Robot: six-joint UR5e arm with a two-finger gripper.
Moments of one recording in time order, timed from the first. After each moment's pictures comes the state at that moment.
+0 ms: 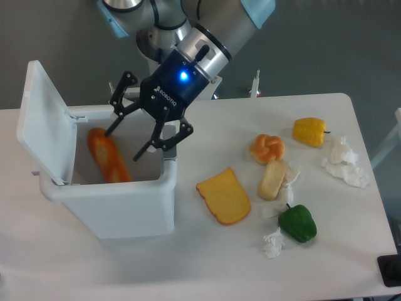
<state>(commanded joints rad) 2.55 -1.65 -1.64 -1.06 0.50 0.69</state>
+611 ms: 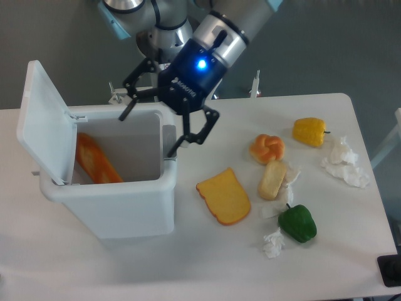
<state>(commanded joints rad) 2.65 -1.62 -1.60 -1.06 0.54 0.69</state>
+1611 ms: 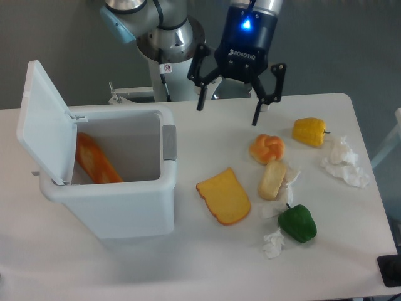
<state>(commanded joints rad) 2.69 -1.54 -1.59 -1.07 1.07 0.85</state>
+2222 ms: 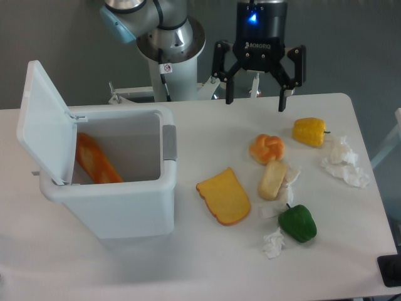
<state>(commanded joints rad) 2.71 -1.52 -1.59 -1.07 1.23 1.19</state>
